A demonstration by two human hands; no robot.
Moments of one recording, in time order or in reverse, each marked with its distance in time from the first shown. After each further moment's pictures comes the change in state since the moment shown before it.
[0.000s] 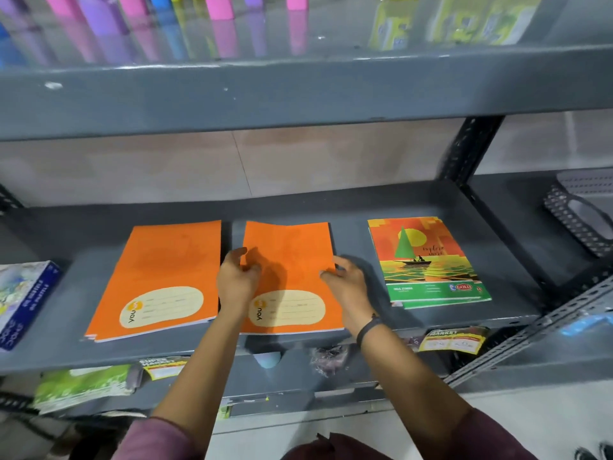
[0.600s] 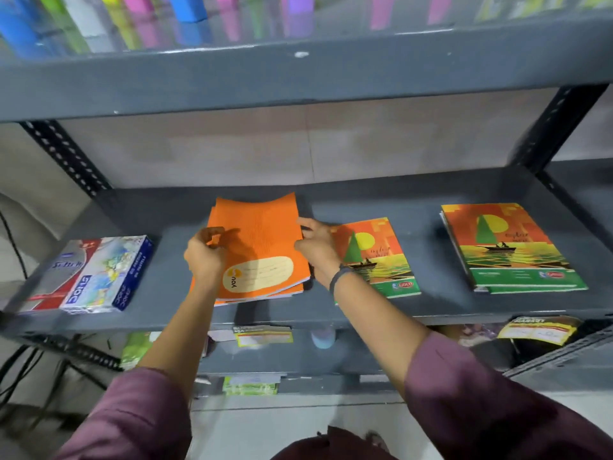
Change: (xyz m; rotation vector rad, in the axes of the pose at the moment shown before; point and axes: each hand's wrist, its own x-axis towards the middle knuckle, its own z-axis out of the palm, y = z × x) left_hand 0.057 -0.053 -0.153 0.015 0.349 -0.007; right_hand -0.029 -0.043 0.168 0.001 -0.290 -0.125
